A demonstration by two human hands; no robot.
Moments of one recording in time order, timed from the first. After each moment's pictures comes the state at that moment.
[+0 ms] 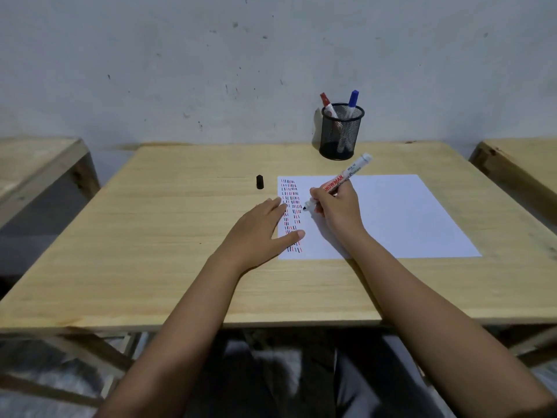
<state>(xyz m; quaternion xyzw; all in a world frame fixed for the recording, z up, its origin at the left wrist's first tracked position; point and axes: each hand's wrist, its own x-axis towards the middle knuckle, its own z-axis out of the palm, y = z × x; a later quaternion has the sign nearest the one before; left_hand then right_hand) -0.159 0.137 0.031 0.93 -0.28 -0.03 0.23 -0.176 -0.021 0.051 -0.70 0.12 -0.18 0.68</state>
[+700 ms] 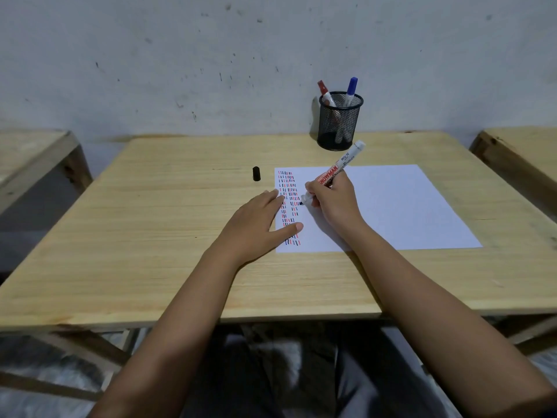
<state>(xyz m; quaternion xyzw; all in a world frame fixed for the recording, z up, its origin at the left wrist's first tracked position) -0.159 0.136 0.033 0.93 -0.28 -0.03 0.22 -0.173 -0.023 0.048 -0.73 0.10 -0.17 0.65</state>
